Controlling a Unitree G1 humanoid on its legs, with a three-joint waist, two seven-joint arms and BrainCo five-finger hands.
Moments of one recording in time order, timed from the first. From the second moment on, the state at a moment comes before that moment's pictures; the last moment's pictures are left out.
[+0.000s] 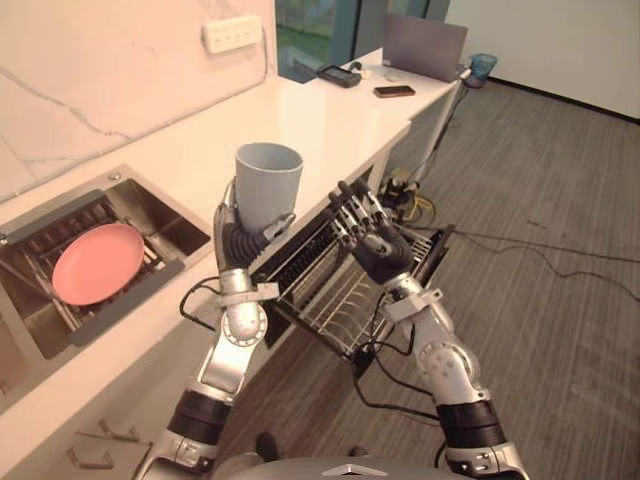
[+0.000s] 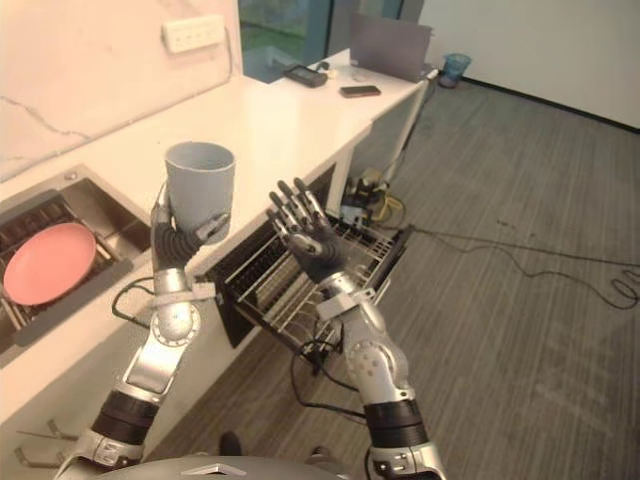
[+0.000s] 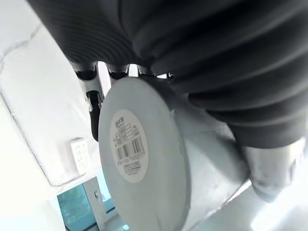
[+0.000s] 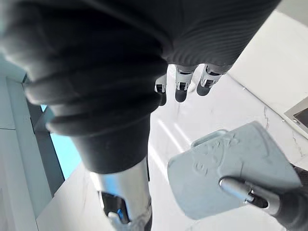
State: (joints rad) left arm -0.17 0.04 -0.25 0.01 0.49 -0.12 0.65; right arm -0.13 -0.14 0.09 -0.18 0.98 0.16 0.34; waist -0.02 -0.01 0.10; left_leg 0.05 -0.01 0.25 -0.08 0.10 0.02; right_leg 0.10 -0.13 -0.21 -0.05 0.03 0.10
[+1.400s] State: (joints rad) left arm -0.23 0.10 -0.56 0.13 0.75 0.16 0.78; right arm -0.26 -0.14 0.35 -0.13 0.86 0.12 -0.16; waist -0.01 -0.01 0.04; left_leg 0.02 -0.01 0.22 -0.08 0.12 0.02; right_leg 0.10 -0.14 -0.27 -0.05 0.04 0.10
